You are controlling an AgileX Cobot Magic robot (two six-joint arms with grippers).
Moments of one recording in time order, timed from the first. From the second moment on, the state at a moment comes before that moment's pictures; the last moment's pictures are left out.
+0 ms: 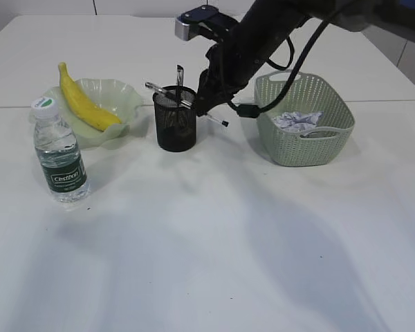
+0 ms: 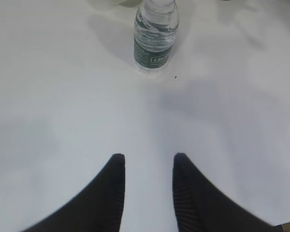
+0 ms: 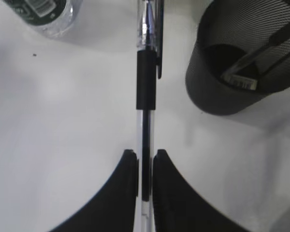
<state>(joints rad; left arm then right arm) -0.09 0.92 -0.97 -0.07 1.03 -0.01 0.36 2.32 -2.21 0.45 1.17 -0.82</state>
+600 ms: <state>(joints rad) -0.09 0.92 -0.97 -0.07 1.03 -0.01 0.33 2.32 -2.21 0.59 0.83 -0.94</state>
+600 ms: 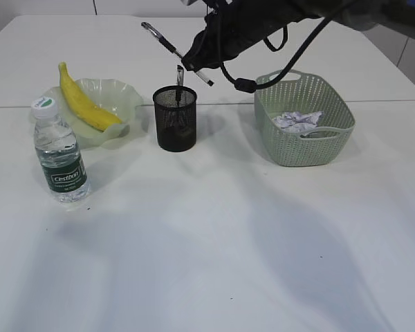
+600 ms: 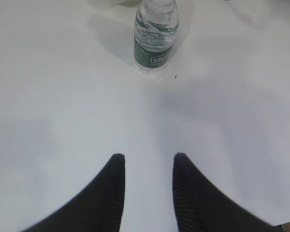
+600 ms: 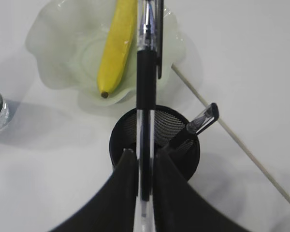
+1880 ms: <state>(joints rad) -0.09 0.92 -0.97 -0.08 1.03 -0.01 0.26 2.53 -2.21 1.47 0.71 -1.62</state>
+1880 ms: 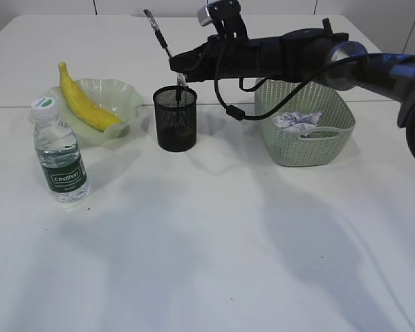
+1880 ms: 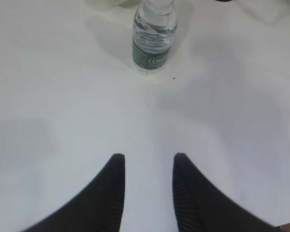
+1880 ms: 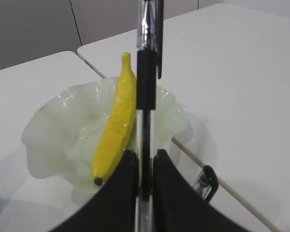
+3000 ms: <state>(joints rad) -0.09 0.92 -0.97 -0.08 1.03 -0.01 0.26 2.59 -2.21 1.55 0.64 -1.74</state>
